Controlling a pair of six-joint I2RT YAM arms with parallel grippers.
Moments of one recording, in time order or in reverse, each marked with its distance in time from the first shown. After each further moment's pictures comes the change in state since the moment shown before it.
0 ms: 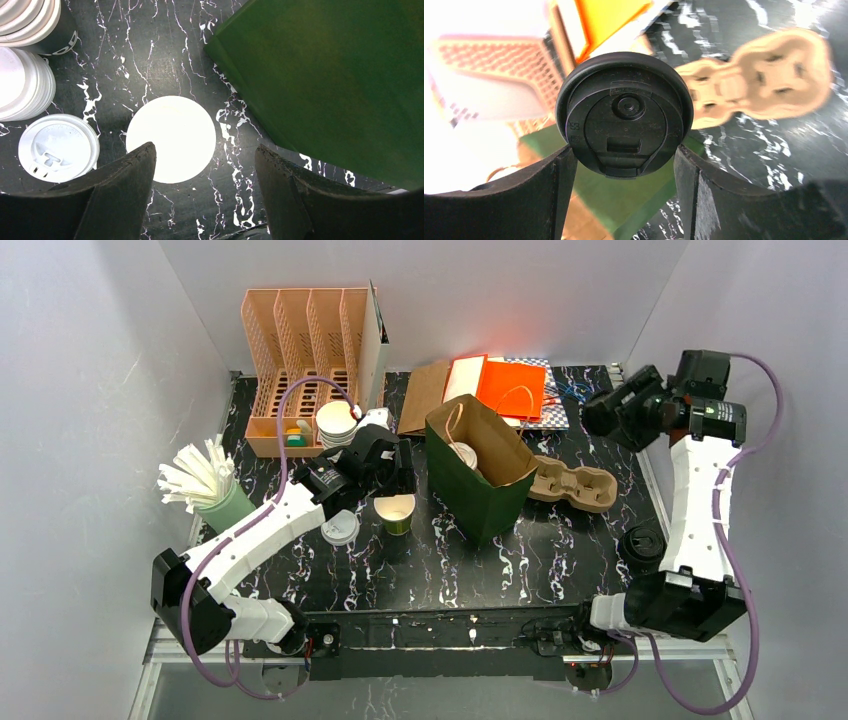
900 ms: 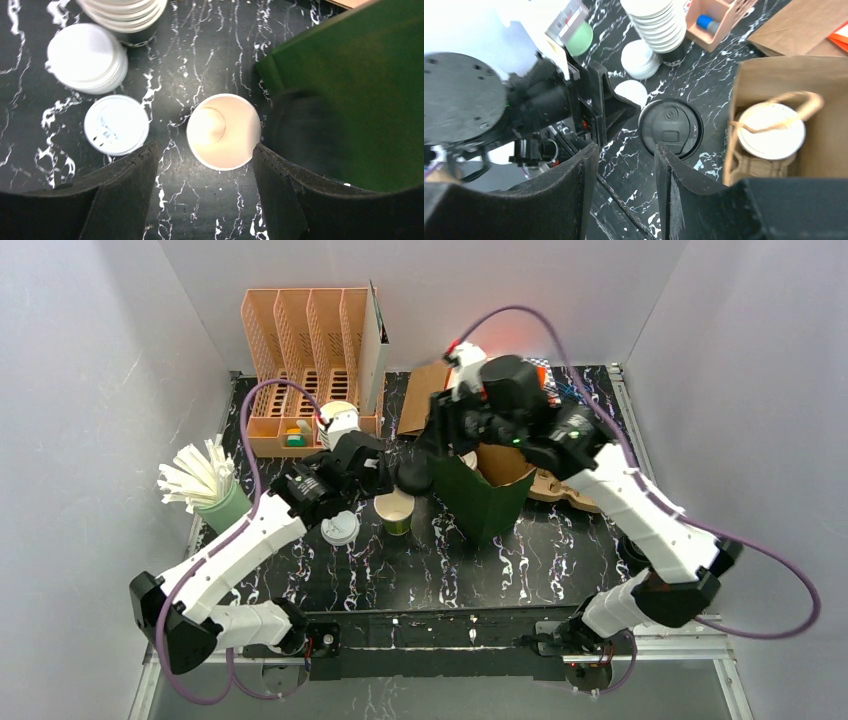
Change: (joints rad) left arm 0.000 -0.094 0.000 -0.127 -0.189 -0.071; right arm 1.082 0.078 0.230 0.242 0.152 -0.359
